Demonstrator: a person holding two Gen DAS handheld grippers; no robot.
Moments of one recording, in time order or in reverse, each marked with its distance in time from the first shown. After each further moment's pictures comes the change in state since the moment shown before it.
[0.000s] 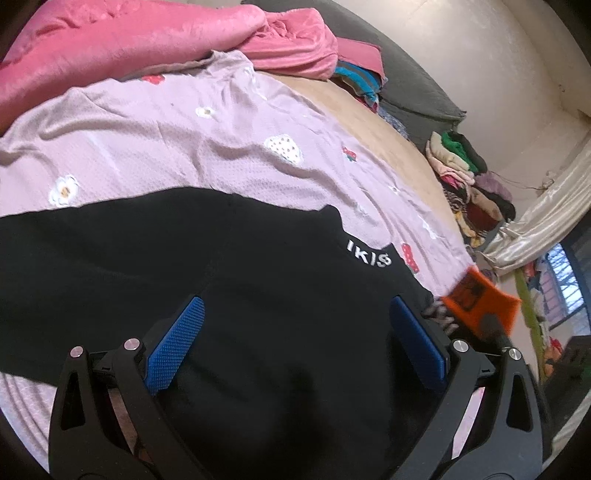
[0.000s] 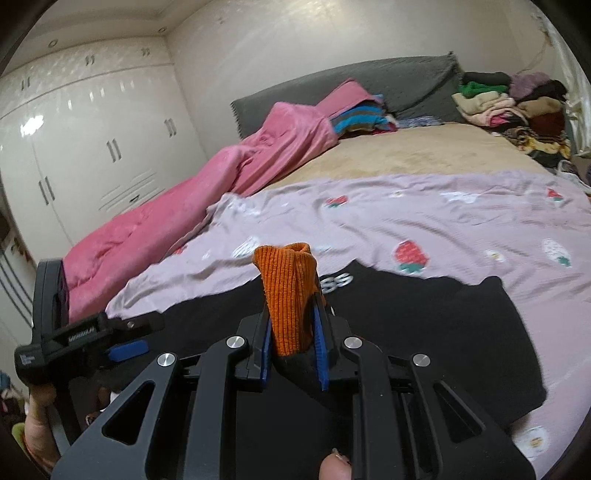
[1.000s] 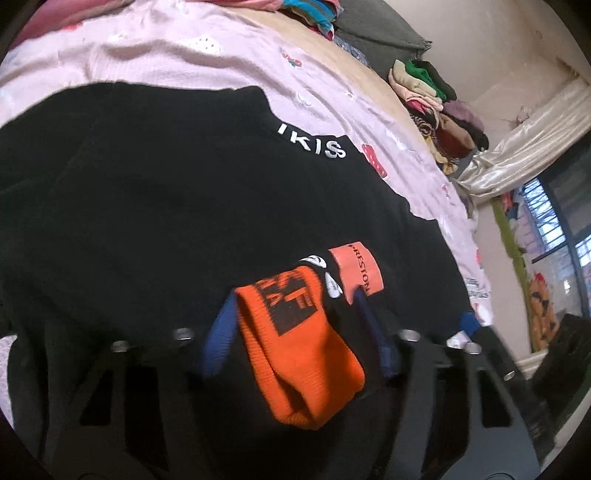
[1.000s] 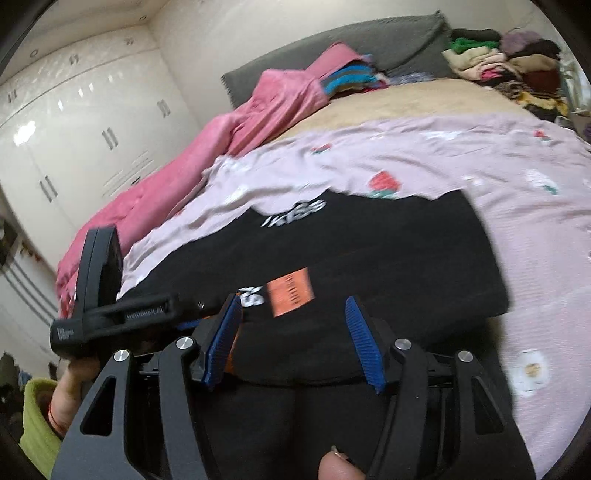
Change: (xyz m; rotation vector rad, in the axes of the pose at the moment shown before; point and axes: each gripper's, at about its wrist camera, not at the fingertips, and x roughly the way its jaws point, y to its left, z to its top) left arm 0.068 -0.048 -0.056 0.144 0.240 -0.099; right arm -0.047 -0.049 -0.051 0.101 0.118 0.018
